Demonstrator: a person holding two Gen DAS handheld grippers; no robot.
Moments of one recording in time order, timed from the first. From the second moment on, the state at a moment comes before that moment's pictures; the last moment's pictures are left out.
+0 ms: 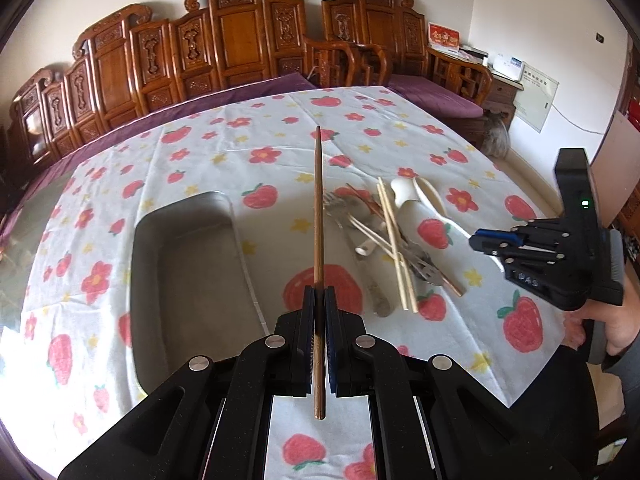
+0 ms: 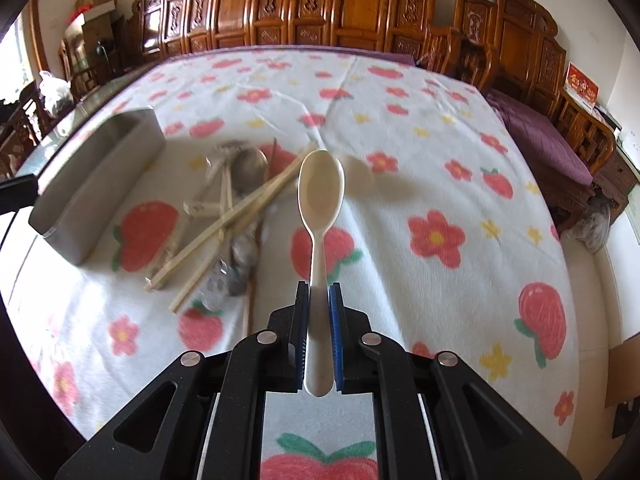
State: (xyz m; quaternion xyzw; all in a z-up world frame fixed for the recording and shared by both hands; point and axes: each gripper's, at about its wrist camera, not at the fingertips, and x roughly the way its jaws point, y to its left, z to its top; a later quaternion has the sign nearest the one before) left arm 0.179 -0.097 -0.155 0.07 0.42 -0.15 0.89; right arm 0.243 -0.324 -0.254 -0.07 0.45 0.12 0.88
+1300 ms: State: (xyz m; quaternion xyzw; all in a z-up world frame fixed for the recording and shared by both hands) left arm 0.219 0.025 -0.190 -0.02 0.45 -0.13 0.88; right arm 0.223 -0.165 -0.182 -0.09 0.41 0.21 0.88
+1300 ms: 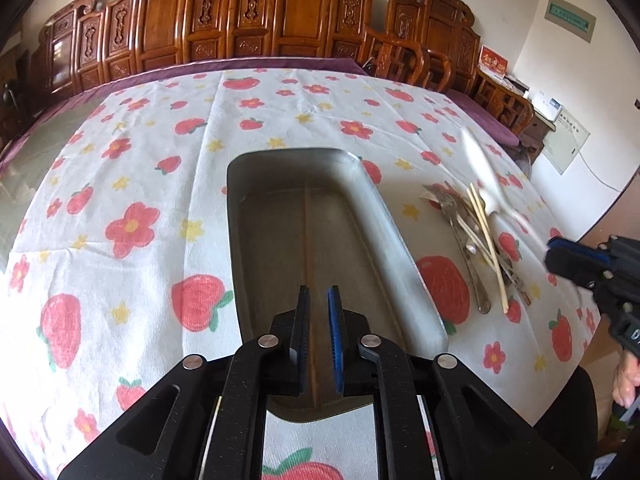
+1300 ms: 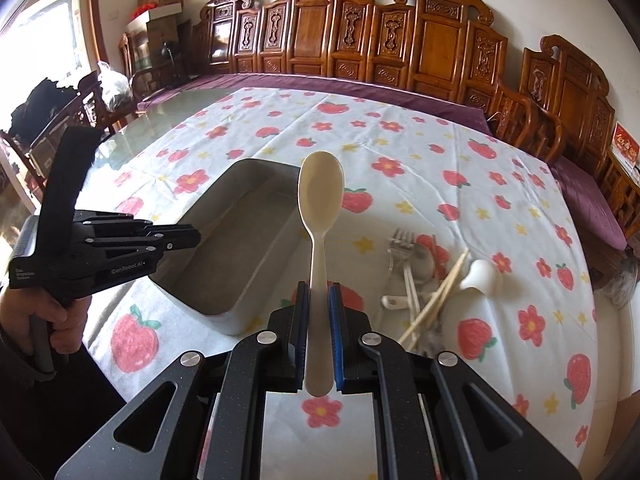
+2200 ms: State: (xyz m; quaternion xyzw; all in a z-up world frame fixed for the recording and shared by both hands) left arm 0.208 0.086 -0.154 -0.03 0.40 -0.07 0.91; right arm 0.275 -0.057 -0.234 -0.05 0.46 0.26 0.85
